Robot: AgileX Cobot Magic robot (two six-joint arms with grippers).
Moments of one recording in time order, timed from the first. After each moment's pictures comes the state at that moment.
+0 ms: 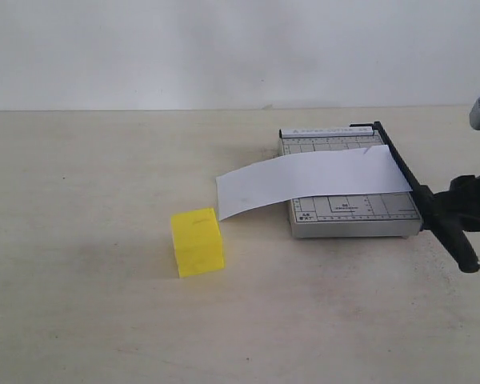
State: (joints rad) left arm -0.19 0.00 0.00 -0.09 0.31 0.14; right arm 0.02 1.39 -0.64 0.43 0.28 -0.48
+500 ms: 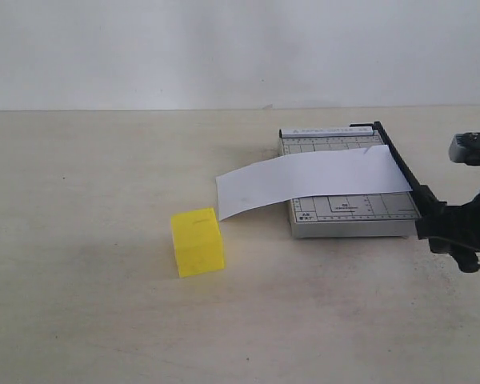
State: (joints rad) left arm -0.19 0.00 0.00 -0.09 0.31 0.14; right arm 0.02 1.54 -0.64 0.48 0.28 -0.49
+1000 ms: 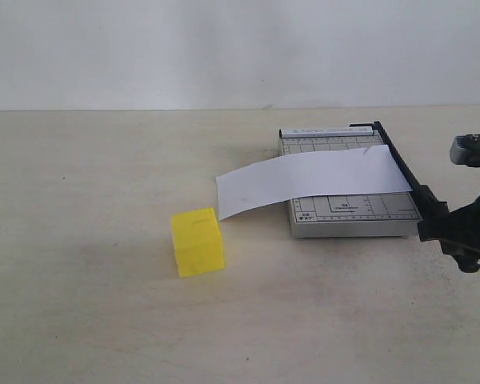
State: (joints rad) left arm -0.19 0.00 0.00 -0.09 0.31 0.14; right arm 0.02 1.54 -0.64 0.48 0.29 -0.50
